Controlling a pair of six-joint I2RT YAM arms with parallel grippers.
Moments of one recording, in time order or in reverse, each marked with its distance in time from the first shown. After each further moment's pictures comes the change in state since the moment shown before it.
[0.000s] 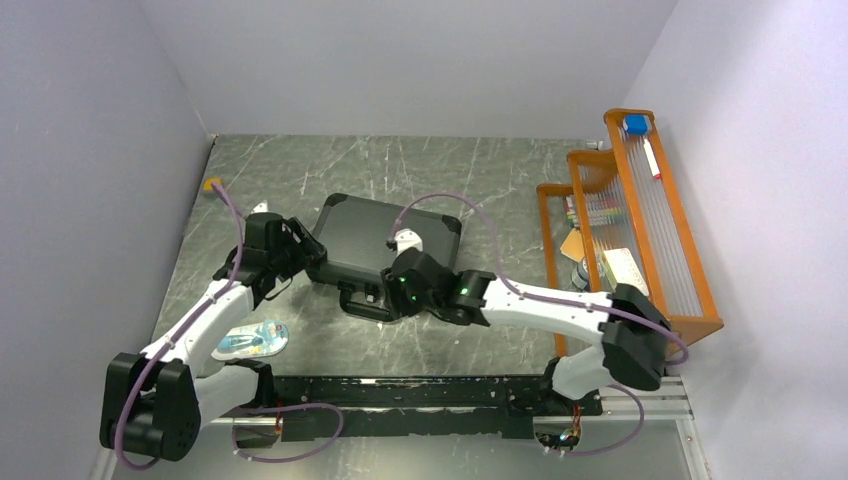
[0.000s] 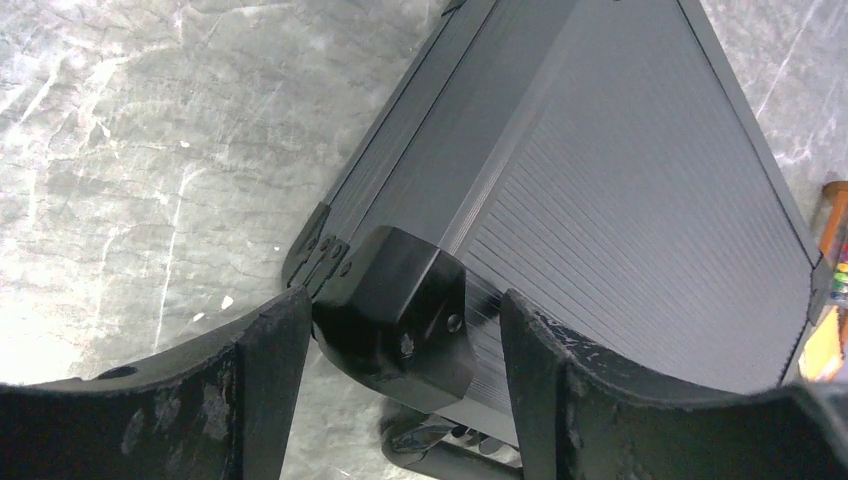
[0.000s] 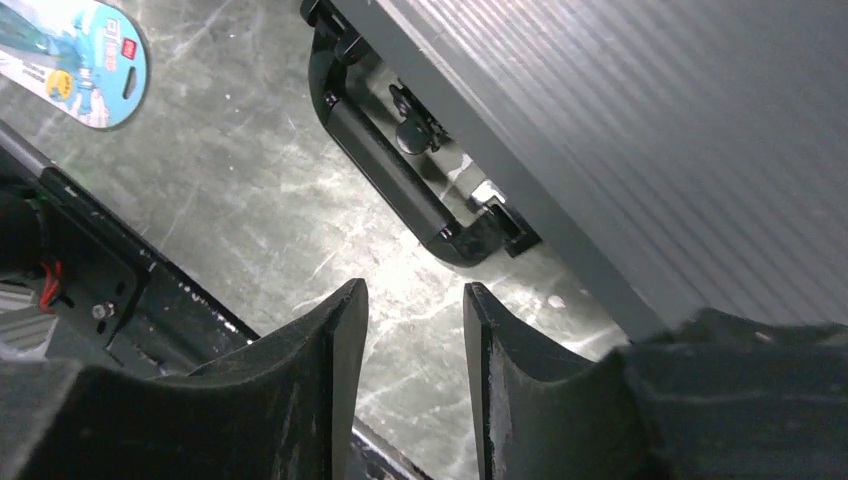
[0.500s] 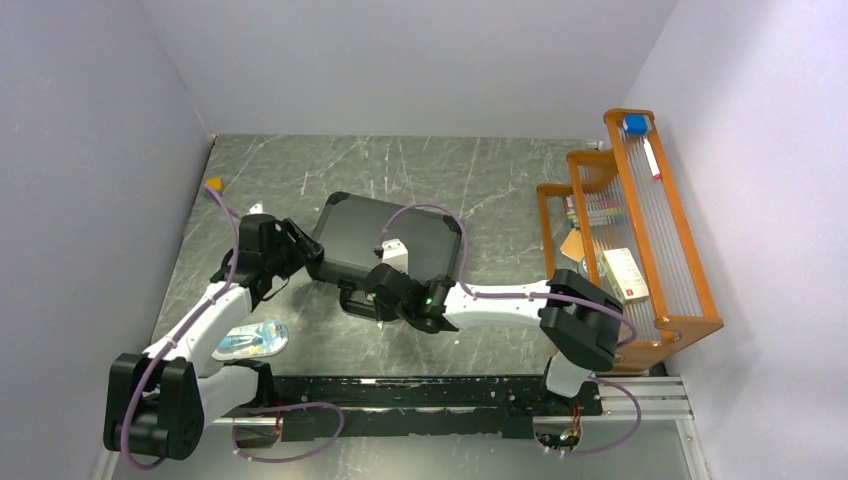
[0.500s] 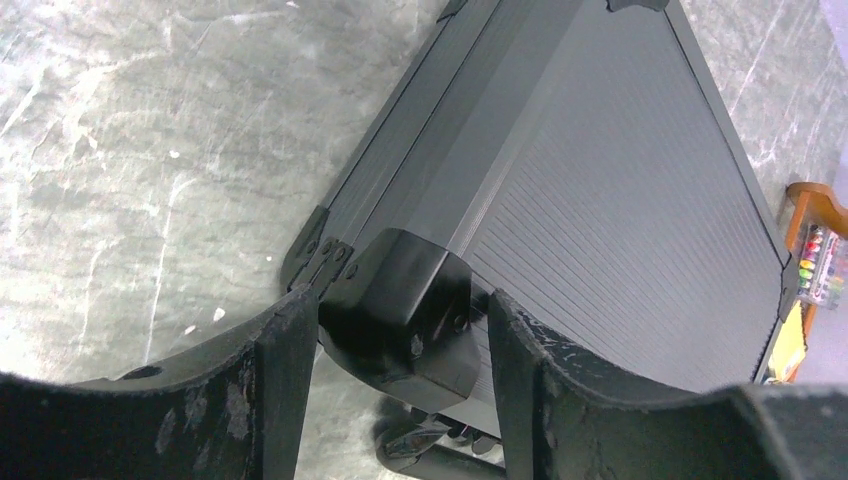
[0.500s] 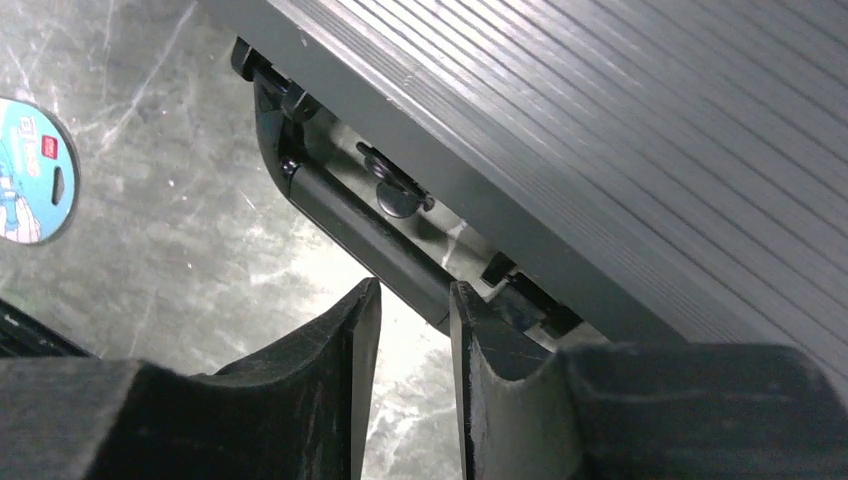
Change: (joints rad) left arm 0.048 0.000 -0.039 0.060 0.080 -0.010; right arm 0.071 0.247 0.027 0.148 0.171 0.171
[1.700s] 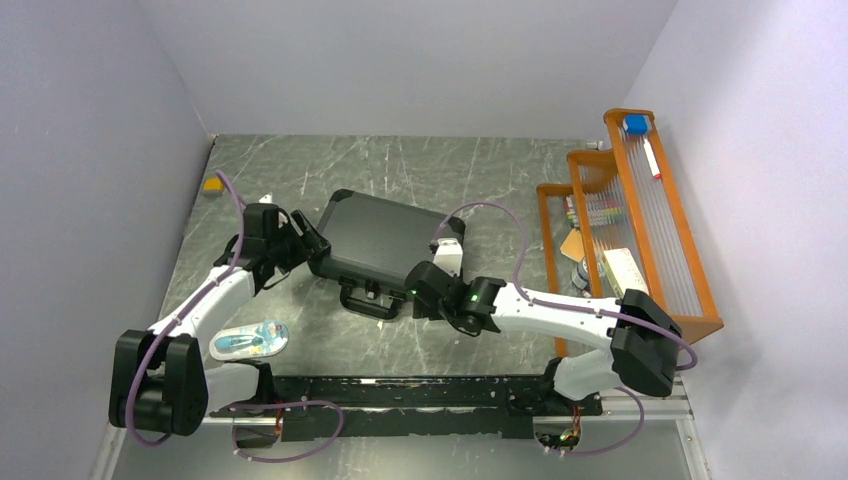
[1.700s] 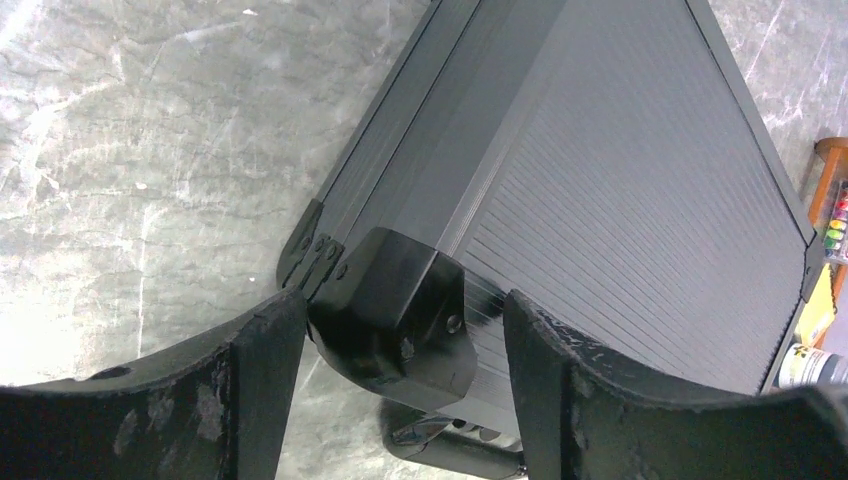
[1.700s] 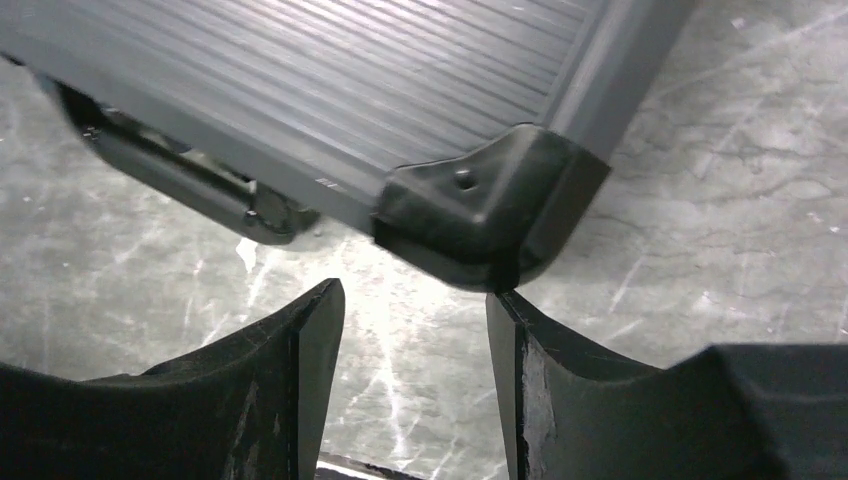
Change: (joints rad) left arm 0.007 0.104 0.087 -0.017 0.062 0.080; right arm -0.064 -0.290 -0.125 -0.314 0.101 0.189
